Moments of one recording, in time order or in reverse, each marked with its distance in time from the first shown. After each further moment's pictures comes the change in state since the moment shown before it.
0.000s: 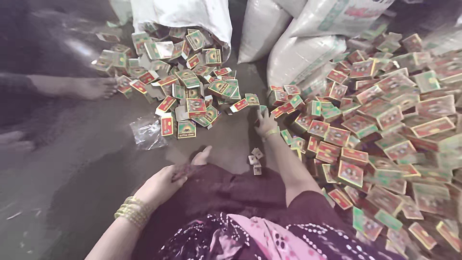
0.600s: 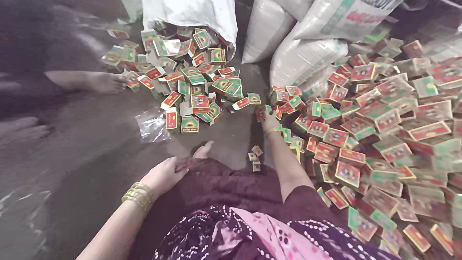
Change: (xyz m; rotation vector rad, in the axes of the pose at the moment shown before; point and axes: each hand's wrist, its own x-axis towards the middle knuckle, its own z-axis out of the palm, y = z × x) left_hand -0.006 0.008 -0.004 0.062 -0.052 -0.103; right_hand 0.003 0.009 0.008 0.231 0.116 0.168
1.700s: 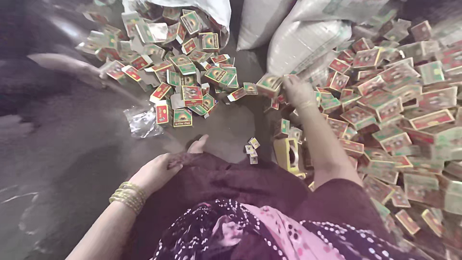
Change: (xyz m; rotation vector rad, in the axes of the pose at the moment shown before) left_hand 0.007 -0.008 0.007 -0.045 0.025 0.039; right_hand 0.014 0.028 -0.161 -0.425 0.224 -0.582
